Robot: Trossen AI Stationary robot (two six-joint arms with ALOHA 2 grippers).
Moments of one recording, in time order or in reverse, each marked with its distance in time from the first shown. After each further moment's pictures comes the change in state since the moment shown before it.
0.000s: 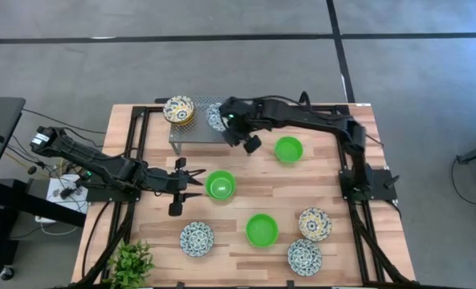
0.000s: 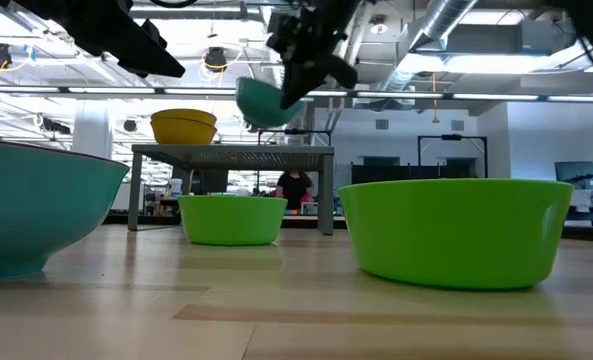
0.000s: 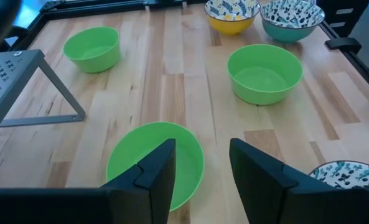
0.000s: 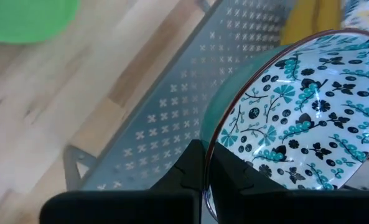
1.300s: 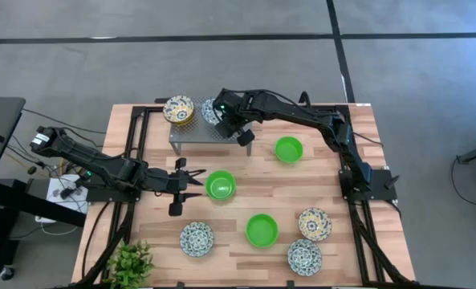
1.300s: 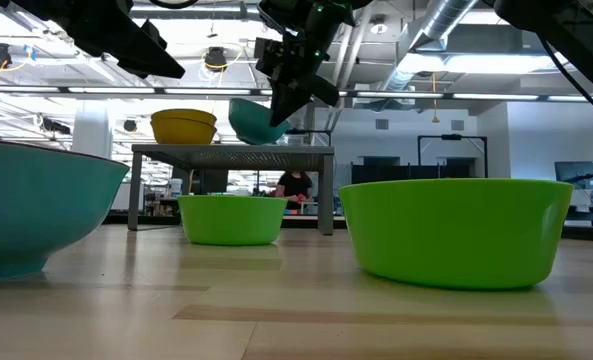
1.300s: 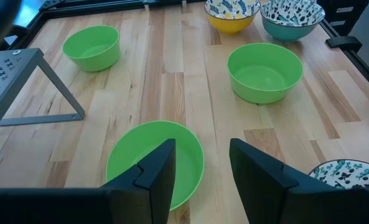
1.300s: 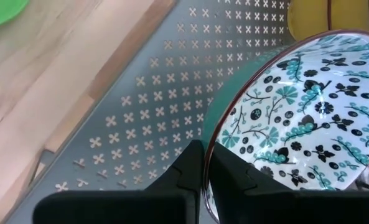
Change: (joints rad) left arm 0.000 0.002 -0.001 -0.001 0.001 0.000; right arm -0.067 0.152 0.191 -0.066 -0.056 -0.010
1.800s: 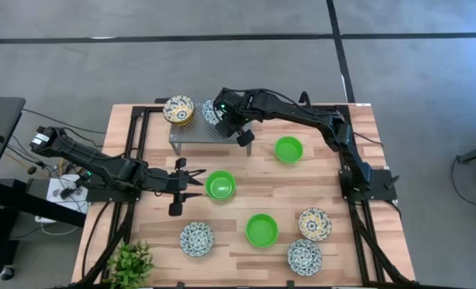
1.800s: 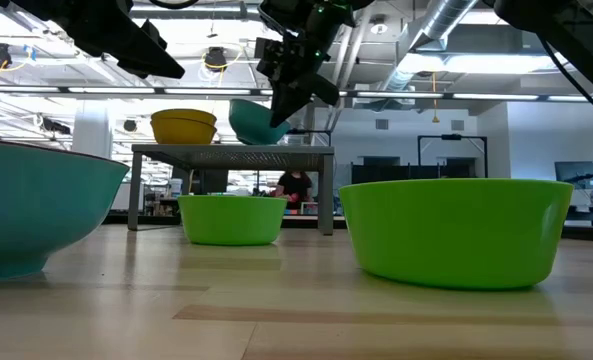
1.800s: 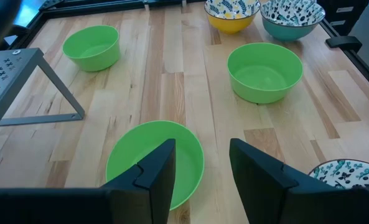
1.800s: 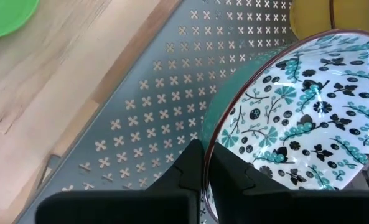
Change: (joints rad) left arm 0.000 0.000 0.000 0.000 0.000 0.000; right arm -0.005 0.000 0.000 -0.003 -0.027 0.026
